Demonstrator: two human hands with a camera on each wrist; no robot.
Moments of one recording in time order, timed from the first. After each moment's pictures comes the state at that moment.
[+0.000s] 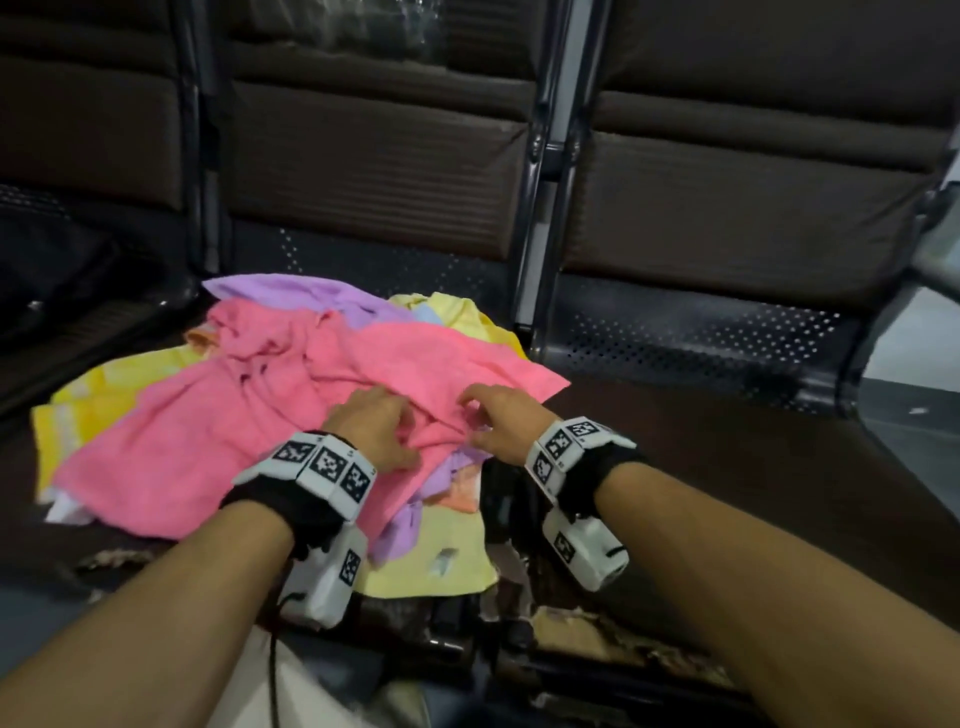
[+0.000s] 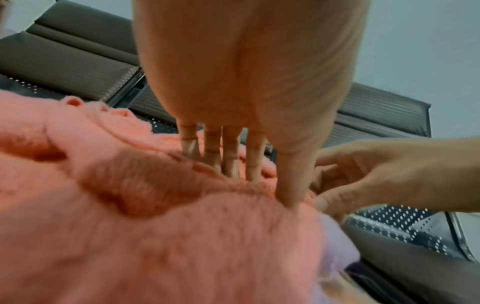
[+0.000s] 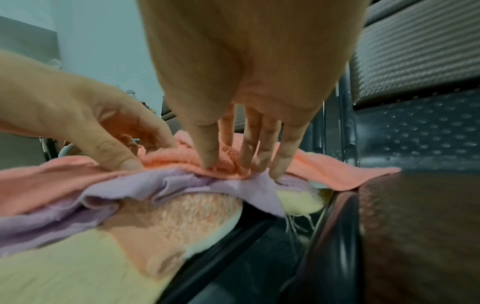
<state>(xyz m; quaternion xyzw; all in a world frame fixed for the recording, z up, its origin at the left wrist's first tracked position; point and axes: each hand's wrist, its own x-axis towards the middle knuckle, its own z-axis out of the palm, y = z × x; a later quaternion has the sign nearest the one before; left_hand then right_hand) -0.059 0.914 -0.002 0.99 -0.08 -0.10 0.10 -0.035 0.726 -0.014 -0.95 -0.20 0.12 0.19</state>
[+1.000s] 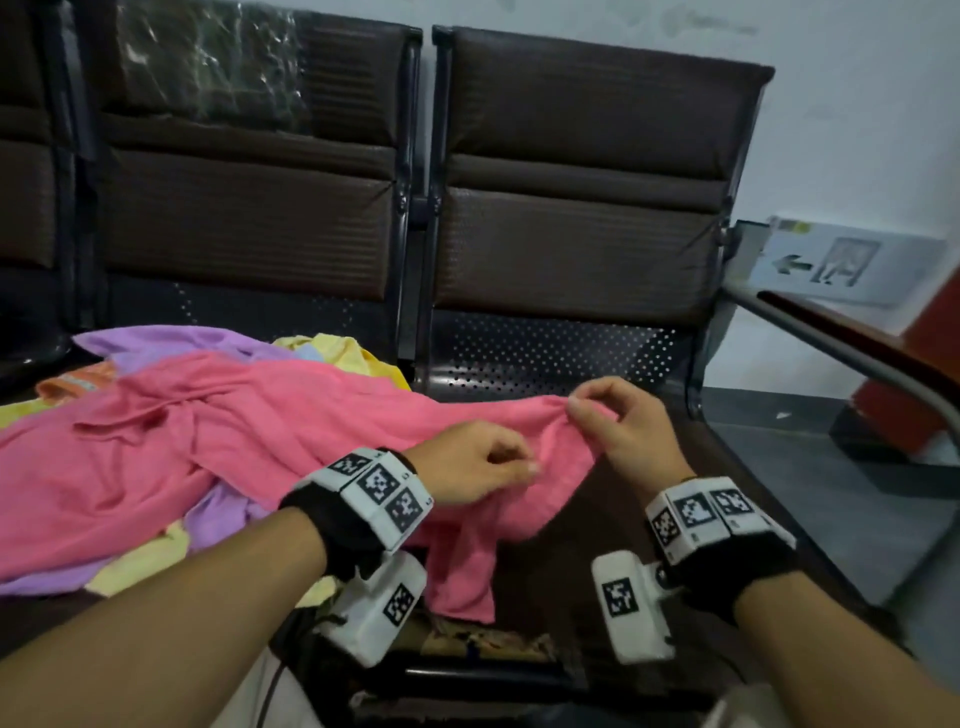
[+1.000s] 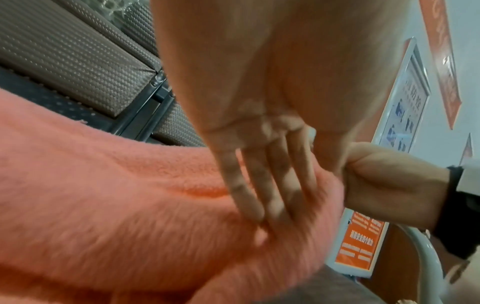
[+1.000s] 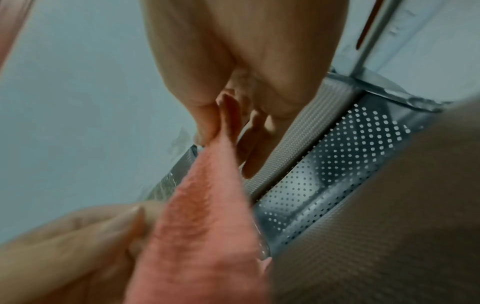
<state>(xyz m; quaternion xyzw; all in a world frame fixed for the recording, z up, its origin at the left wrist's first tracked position) -0.123 0.700 0.040 0.82 -0.37 -0.15 0.40 -0.141 0.502 0.033 -0.78 -0.04 -0.21 0.59</state>
